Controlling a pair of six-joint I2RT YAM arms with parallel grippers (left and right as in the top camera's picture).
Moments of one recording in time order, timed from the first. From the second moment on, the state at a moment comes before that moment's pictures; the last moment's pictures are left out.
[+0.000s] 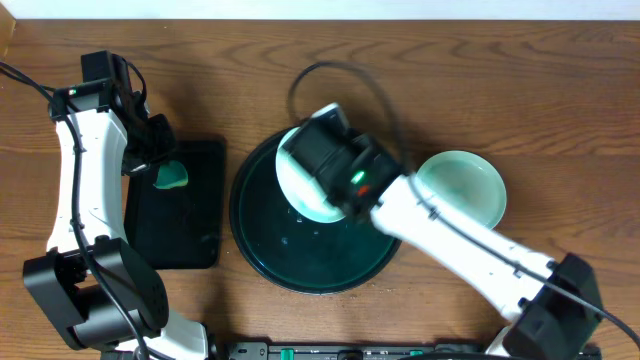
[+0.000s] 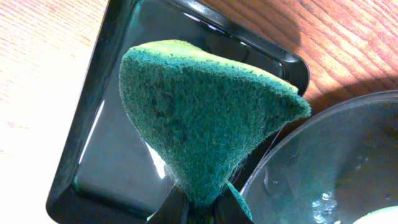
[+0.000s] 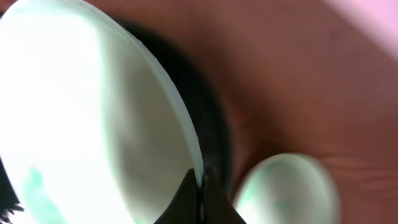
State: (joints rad) left arm 0.25 1.73 1.52 -1.20 0.04 -0.22; right arm 0.84 1.74 1.51 -0.90 0.50 0.29
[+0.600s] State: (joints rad) left arm 0.25 1.73 1.52 -1.20 0.04 -0.22; right arm 0.08 1.62 1.46 -1.17 -0.08 0.23
